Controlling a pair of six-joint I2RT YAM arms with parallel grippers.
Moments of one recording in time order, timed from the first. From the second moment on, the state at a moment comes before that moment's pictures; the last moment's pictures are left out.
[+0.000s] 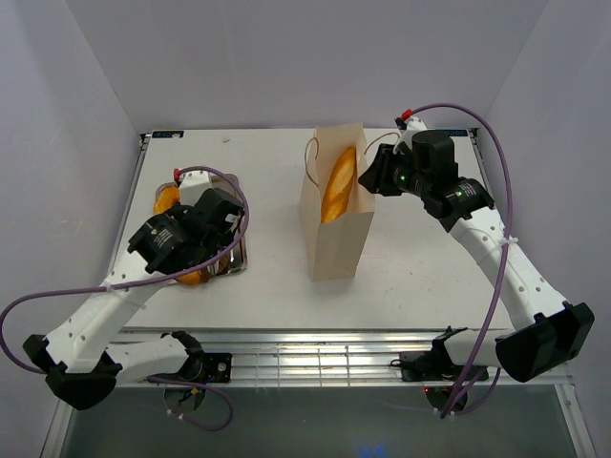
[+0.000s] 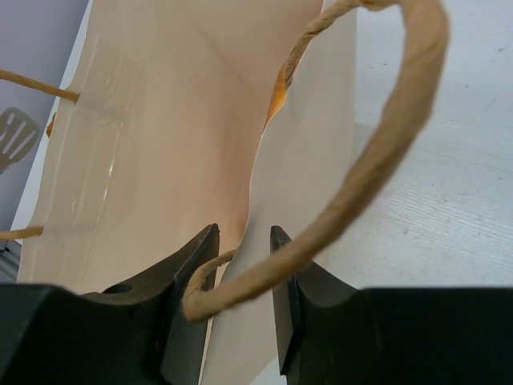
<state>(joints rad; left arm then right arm) -0.76 1.07 1.38 -1.24 -0.72 -0.77 0.44 1.29 1.35 -0.53 -0.17 0.37</state>
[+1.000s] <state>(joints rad) -0.48 1.22 1.18 -1.07 -0.71 -0.59 0.44 1.31 1.35 -0.52 -0.20 0.36</state>
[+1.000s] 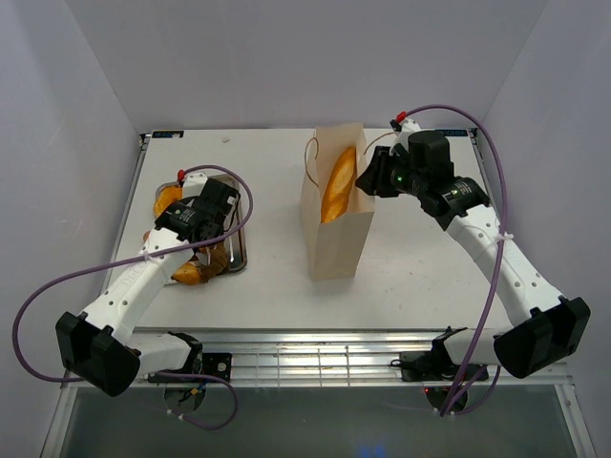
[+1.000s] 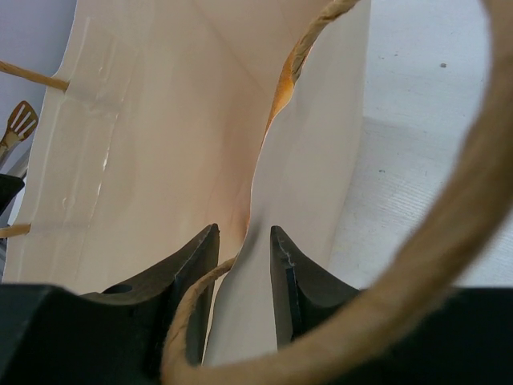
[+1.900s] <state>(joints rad) -0.38 1.21 1.07 -0.96 -0.63 -0.54 0.44 1.32 1.34 -0.52 -0.21 0.36</state>
